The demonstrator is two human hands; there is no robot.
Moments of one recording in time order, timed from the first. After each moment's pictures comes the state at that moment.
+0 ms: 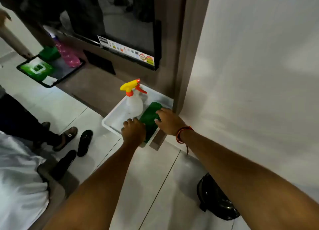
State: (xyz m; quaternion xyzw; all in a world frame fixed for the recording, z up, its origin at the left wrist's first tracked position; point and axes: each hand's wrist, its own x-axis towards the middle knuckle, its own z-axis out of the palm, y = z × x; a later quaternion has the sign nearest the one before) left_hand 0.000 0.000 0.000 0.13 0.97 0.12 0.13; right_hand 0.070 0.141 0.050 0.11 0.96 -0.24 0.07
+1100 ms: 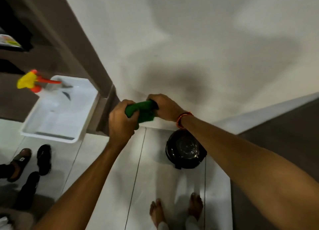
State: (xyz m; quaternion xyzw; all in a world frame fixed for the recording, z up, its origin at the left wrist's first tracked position) left_hand 0.198 0.116 0.024 0.34 0.83 0.42 0.12; right_hand 0.299 0.280 0.009 0.21 0.91 -0.36 -0.02
